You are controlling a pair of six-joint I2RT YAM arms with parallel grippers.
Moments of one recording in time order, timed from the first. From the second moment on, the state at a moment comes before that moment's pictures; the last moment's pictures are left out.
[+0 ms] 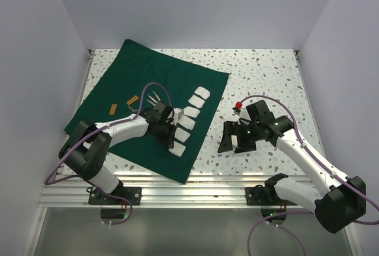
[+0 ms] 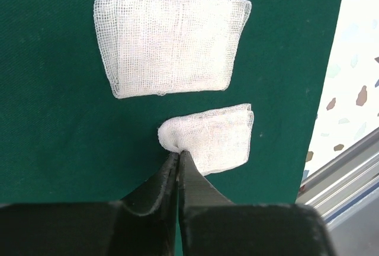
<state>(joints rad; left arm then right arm) -0.61 1.58 0.82 -0.43 0.27 -0.24 0.44 1.06 0.82 -0.87 -0.46 0.43</state>
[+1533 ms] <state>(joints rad) -0.53 1.72 1.11 -0.57 0.36 -0.20 0.44 1.08 0.81 -0.87 -0.46 0.43</state>
